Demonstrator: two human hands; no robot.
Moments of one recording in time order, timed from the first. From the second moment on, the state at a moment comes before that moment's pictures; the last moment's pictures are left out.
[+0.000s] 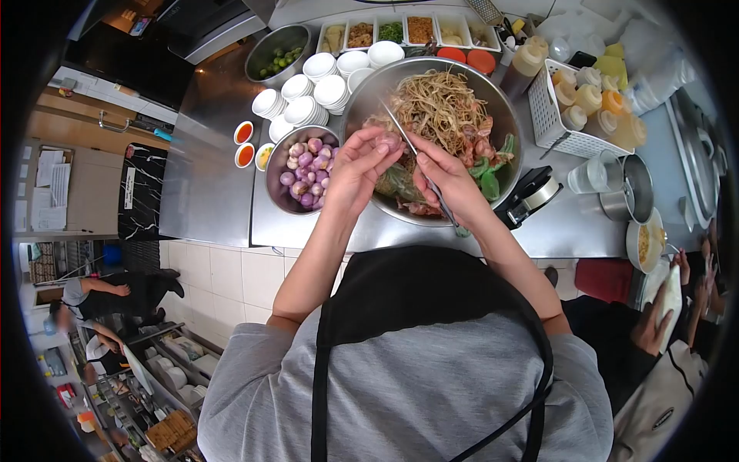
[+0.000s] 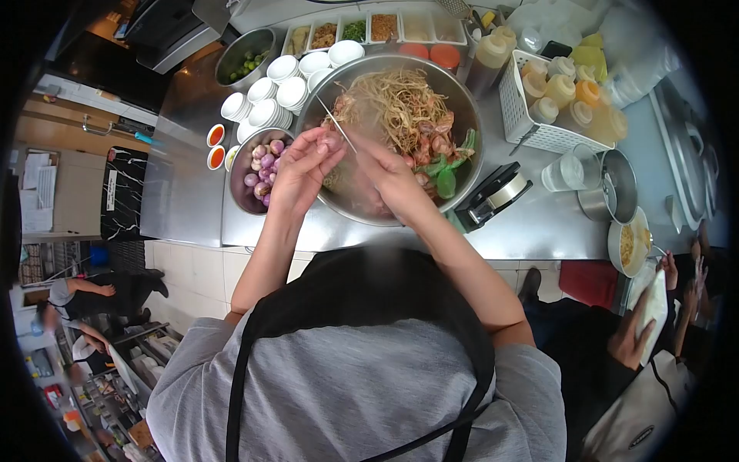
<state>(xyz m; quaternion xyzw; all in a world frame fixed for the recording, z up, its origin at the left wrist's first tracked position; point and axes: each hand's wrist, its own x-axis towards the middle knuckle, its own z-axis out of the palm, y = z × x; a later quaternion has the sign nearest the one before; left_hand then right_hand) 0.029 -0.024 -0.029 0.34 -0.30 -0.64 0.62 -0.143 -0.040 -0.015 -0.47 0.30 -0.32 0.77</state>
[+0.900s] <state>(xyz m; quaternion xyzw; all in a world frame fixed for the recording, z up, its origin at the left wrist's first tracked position) 0.026 -0.019 -0.026 0.40 -0.38 -0.54 0.63 -0.142 -0.039 -0.016 -0.43 0.34 -0.32 0.77</state>
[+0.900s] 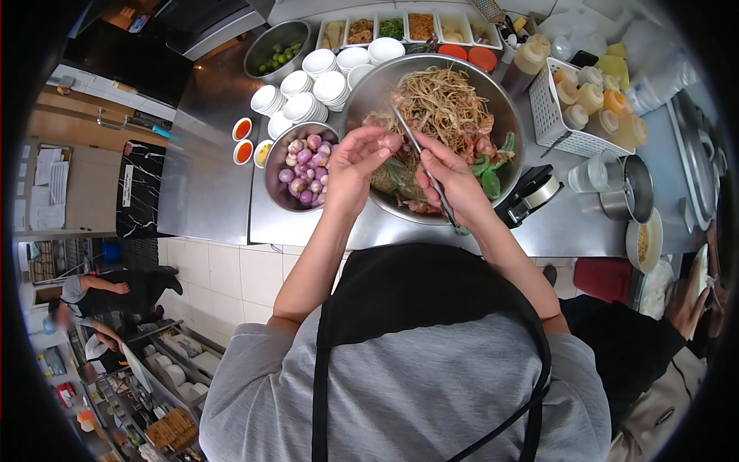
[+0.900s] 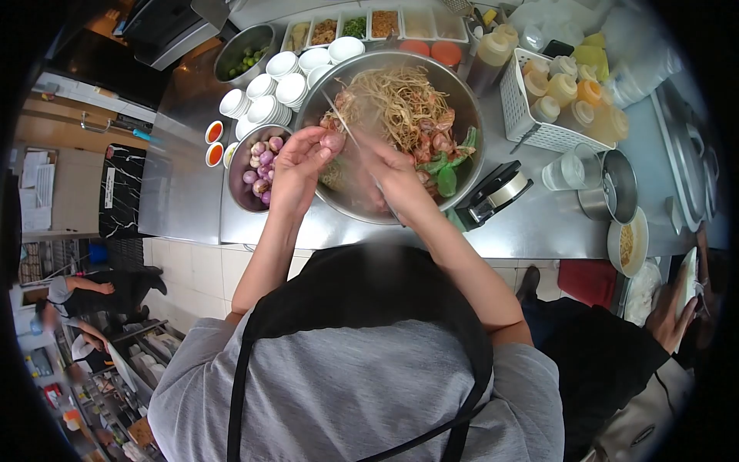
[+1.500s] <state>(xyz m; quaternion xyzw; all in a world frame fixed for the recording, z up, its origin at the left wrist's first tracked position) 0.023 -0.014 -0.005 0.38 -0.26 -0.64 0.61 -0.158 -0.035 -0.004 -0.58 0.33 -0.32 0.67</state>
